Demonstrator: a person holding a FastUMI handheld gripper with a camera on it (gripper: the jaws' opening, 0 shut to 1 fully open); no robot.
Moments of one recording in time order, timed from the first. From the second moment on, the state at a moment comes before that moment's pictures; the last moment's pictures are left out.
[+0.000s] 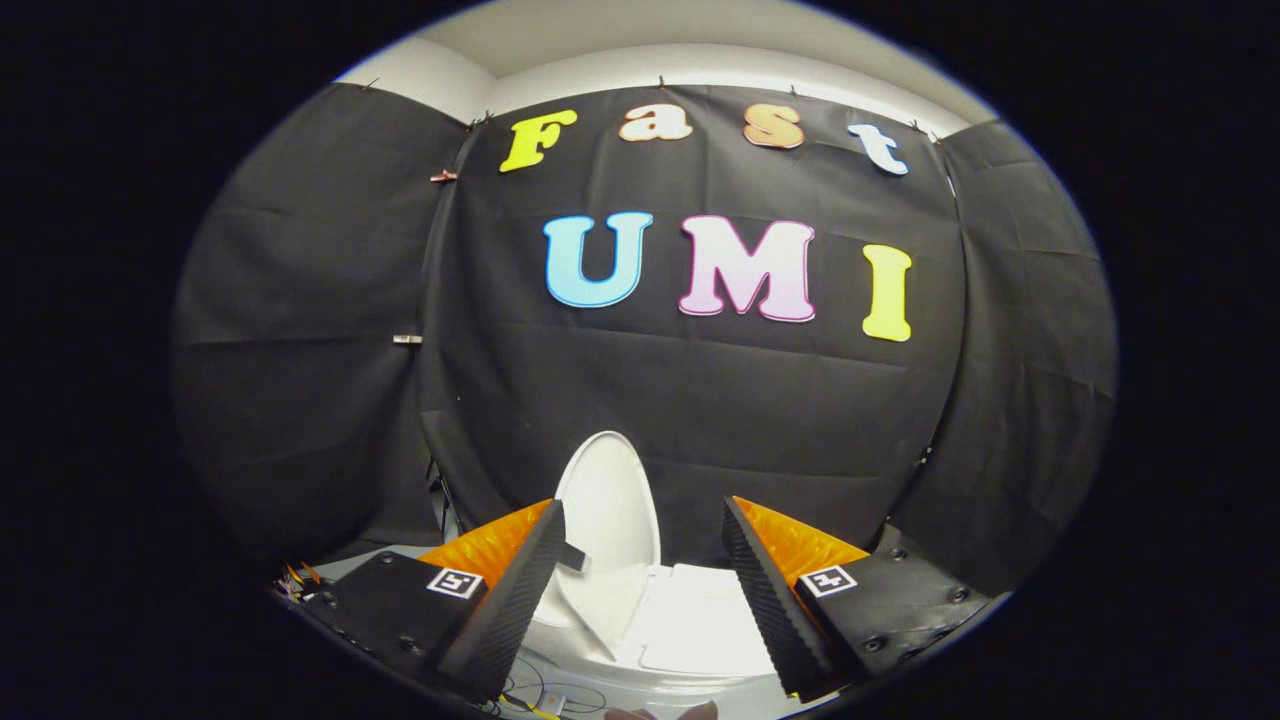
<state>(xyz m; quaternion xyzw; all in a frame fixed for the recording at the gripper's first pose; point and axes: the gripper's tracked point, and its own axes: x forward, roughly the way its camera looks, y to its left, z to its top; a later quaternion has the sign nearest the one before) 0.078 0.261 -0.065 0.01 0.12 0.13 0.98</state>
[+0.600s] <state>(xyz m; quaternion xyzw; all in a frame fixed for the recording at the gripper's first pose) 0.060 0.148 -0.042 0.02 0.10 0.10 0.99</state>
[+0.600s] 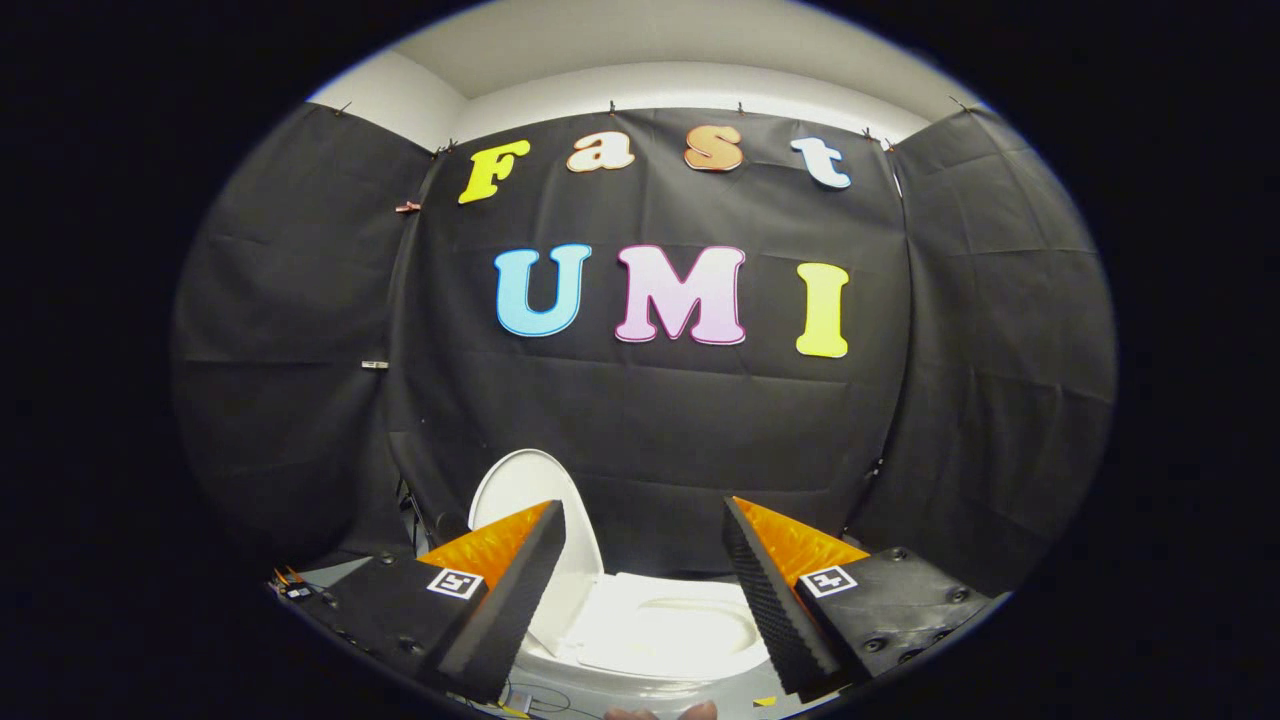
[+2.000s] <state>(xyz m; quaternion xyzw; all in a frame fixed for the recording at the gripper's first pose) 0.031 0.035 -0.036 0.07 0.07 0.03 0.99</state>
